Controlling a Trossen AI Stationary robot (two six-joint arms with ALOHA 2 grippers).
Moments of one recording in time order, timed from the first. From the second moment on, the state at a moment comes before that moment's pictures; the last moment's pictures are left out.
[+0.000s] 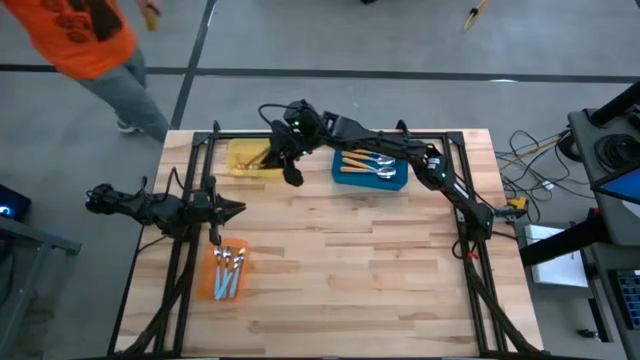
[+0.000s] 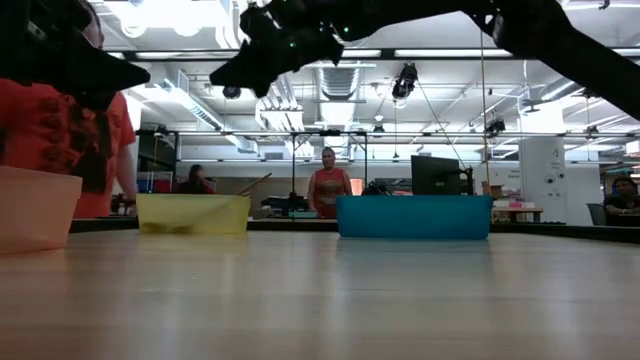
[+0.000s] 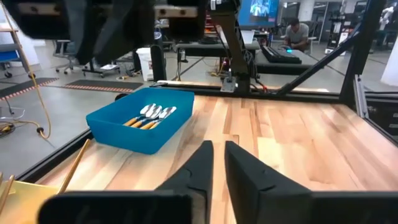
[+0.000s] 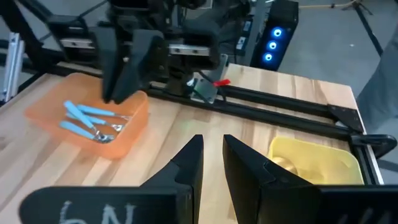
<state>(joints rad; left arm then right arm) -0.29 0.00 0.17 -0.23 -0.49 -0.04 -0.34 2.33 2.35 -0.49 -0.56 -0.32</state>
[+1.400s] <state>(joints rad) -0.29 0.00 0.17 -0.24 -0.49 -0.10 -0.24 1.18 0.86 -0.10 -0.55 -0.39</state>
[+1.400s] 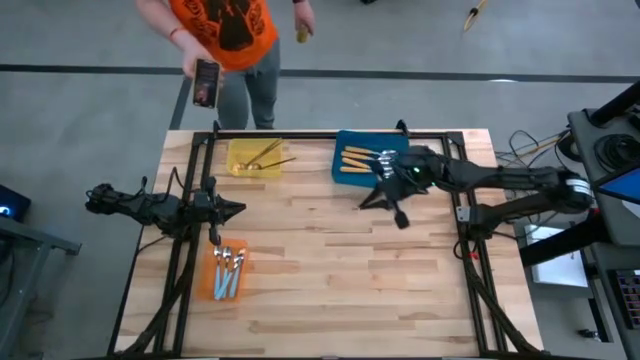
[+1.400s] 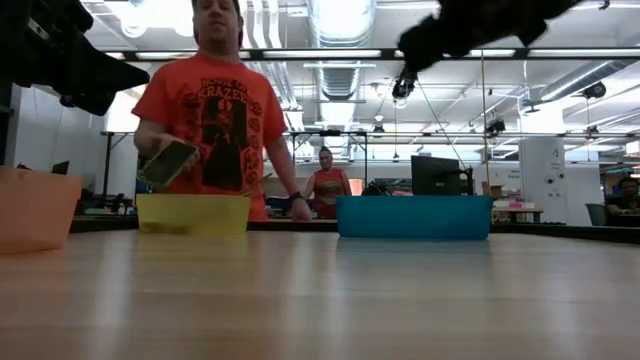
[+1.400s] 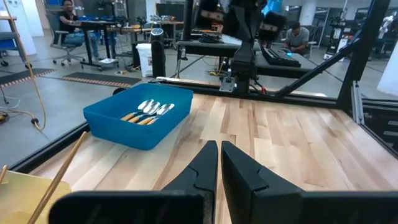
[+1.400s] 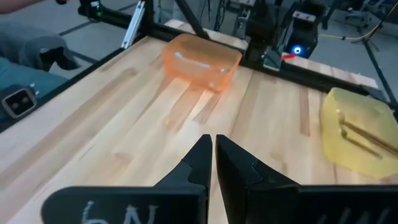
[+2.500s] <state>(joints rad) -0.29 0.00 0.17 -0.24 -0.59 -0.17 -0.24 0.38 0.14 0.17 -0.29 -0.18</state>
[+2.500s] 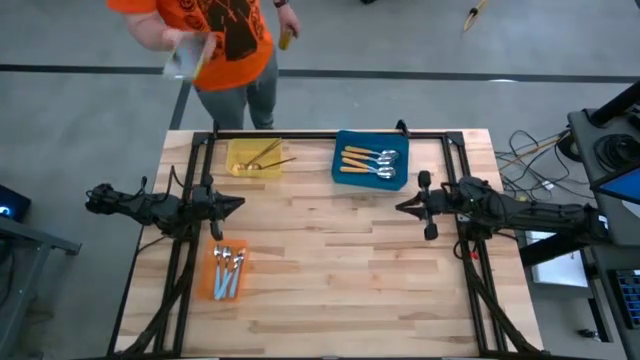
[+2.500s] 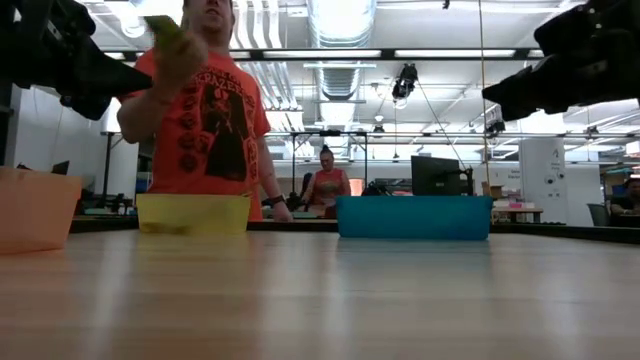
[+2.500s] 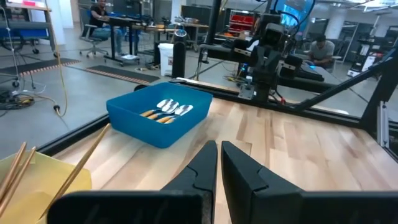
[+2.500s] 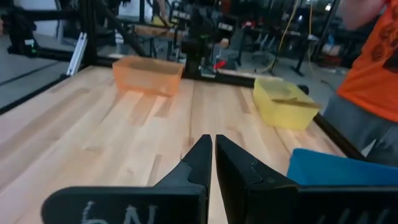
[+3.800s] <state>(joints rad) -0.29 0.01 0.17 -0.25 -0.59 -0.17 -0.24 0.06 0.01 0.03 -0.15 -0.10</state>
